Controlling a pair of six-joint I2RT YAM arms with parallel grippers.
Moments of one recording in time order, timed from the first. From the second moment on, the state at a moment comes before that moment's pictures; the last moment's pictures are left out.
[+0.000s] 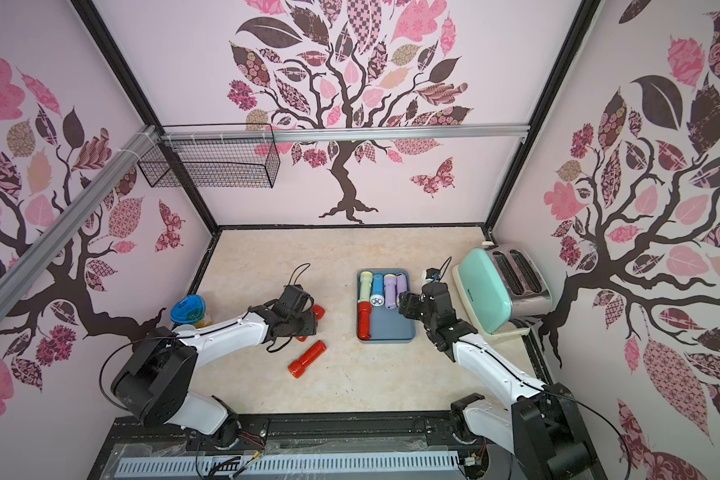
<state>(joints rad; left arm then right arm) -0.58 1.52 0.78 -0.35 -0.08 -0.57 0.34 1.12 0.54 0.01 0.03 0.50</state>
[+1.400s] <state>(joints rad) -0.87 1.65 1.07 -0.30 0.07 -0.89 0.34 0.97 0.50 -0.04 0.39 0.60</state>
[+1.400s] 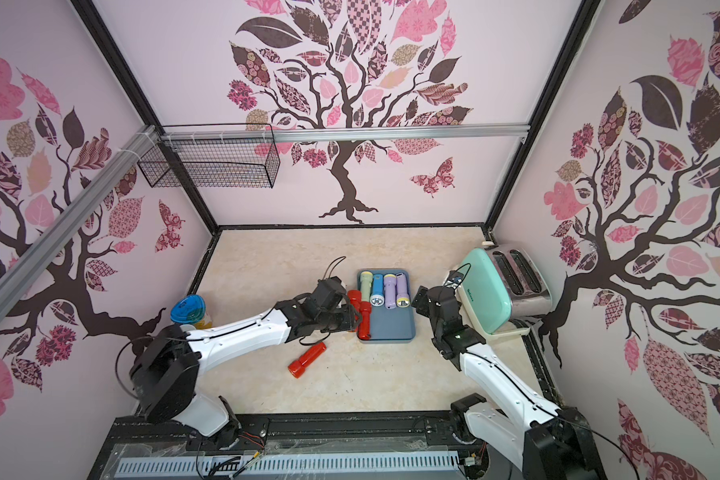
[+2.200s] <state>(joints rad) -0.92 1.86 1.29 -0.35 0.04 -1.04 0.34 0.88 0.43 -0.04 0.52 0.70</state>
